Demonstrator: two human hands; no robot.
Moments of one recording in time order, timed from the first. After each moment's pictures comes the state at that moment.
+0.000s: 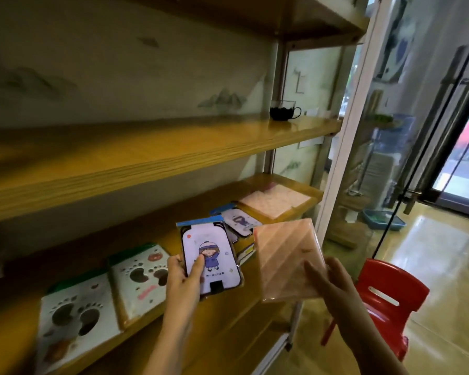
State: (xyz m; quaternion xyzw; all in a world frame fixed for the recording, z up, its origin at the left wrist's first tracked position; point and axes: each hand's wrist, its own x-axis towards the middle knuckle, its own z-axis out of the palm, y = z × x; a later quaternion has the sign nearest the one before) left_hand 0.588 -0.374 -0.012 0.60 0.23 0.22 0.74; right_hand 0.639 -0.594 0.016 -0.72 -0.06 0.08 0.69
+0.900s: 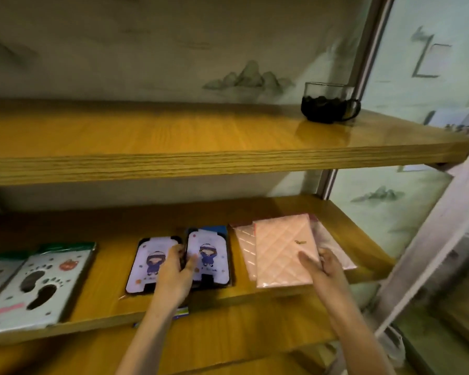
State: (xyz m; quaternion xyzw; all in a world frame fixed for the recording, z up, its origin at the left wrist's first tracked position) left_hand 0.839 -0.438 -0.026 0.68 0.47 0.26 0.50; right_hand 1.014 -0.596 -0.008 -0.75 -0.20 0.22 0.58
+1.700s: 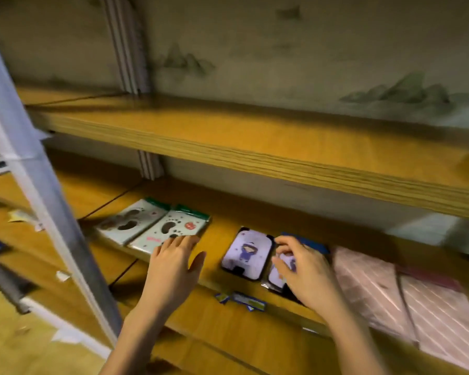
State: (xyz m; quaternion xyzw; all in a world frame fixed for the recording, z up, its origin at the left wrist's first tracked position) left_hand 0.718 -0.450 -0.008 0.75 0.60 0.28 0.04; right_hand 0.941 -0.489 0.018 -0.69 -0.68 0.11 0.24
